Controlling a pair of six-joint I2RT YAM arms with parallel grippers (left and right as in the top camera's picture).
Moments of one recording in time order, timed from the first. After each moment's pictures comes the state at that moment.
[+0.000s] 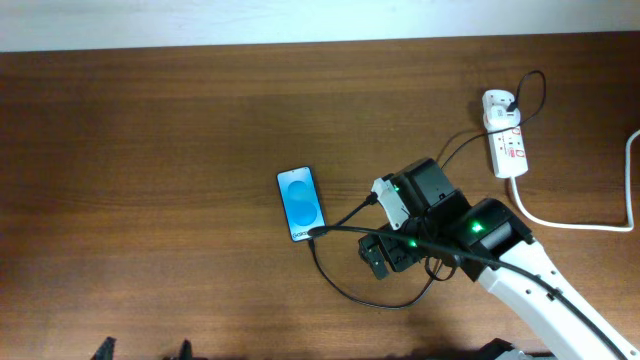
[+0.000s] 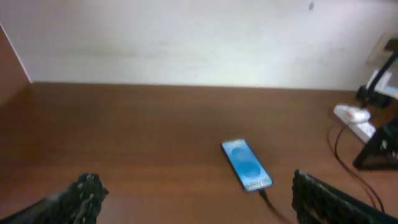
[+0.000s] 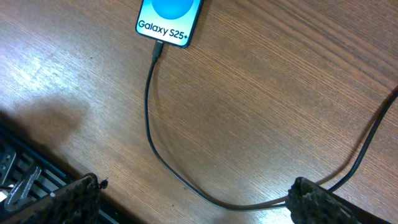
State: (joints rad) left arm -0.07 0.01 1.10 -1.28 0.03 -0.10; right arm 0.55 1.24 1.10 -1.06 -0.17 0.08
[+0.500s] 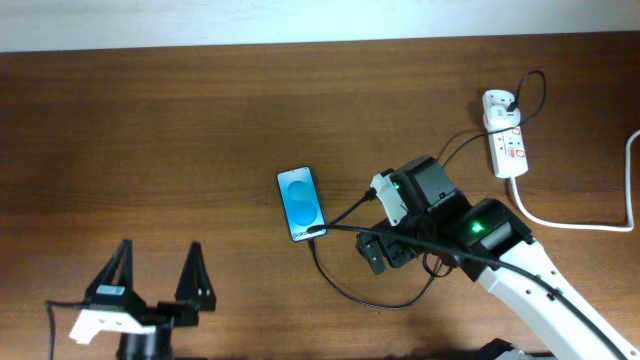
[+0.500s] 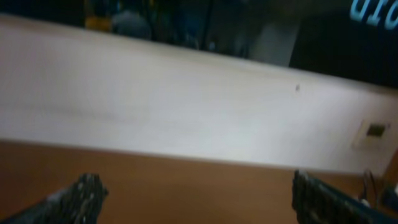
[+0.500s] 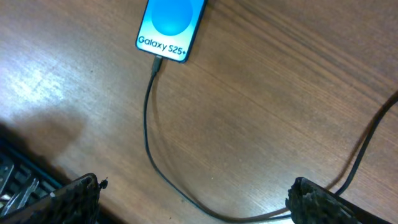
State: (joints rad) left arm -0.07 0.01 0.56 -0.41 0.03 -0.22; right arm 0.55 1.24 1.10 -1.02 -0.16 0.08
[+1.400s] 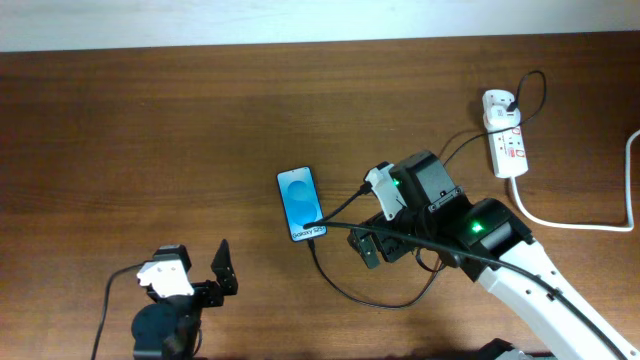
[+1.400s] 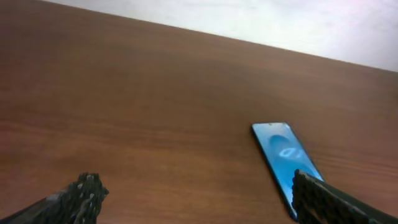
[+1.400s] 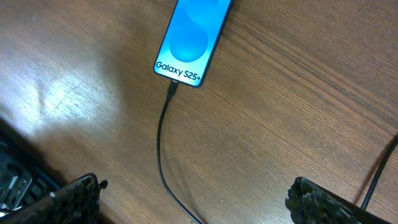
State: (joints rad) left arm -0.07 0.01 0.20 -0.50 -0.03 -0.23; right arm 0.55 1.24 1.10 -0.93 -0.21 0.08
